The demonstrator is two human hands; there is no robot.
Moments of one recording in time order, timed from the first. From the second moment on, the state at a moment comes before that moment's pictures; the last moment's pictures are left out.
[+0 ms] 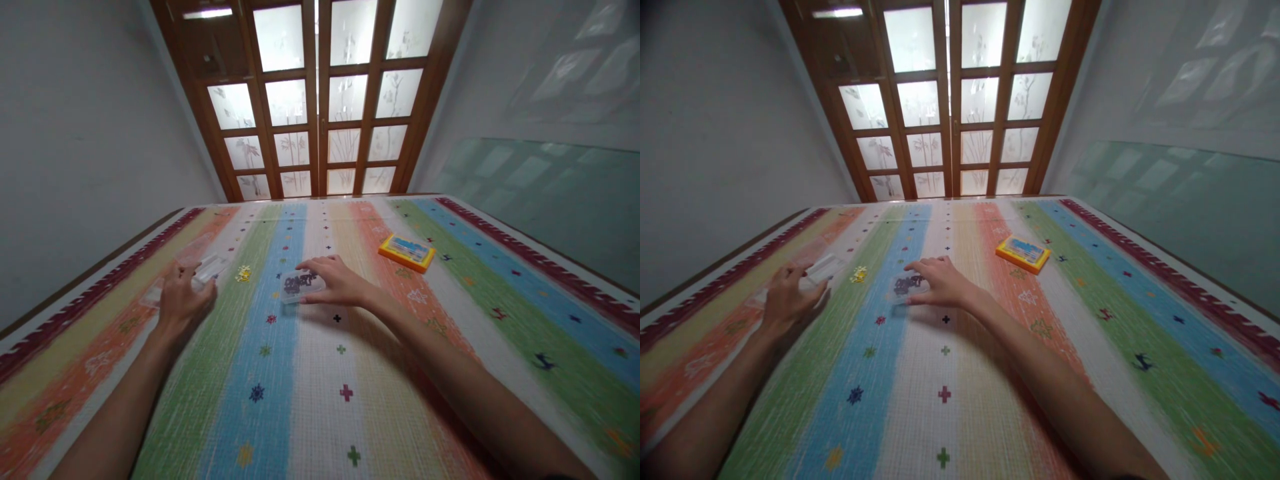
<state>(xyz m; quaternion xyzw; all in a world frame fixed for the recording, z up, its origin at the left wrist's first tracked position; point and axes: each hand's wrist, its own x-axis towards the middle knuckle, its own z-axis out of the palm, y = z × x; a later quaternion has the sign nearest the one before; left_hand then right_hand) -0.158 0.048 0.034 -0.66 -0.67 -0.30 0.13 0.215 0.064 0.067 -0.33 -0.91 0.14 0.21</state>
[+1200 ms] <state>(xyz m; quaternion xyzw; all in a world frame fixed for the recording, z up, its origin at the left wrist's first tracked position) -0.039 0.010 0.010 -0.82 -0.50 -0.26 -0.09 0.147 0.012 0.022 -0.31 -0.94 -0.07 0.09</state>
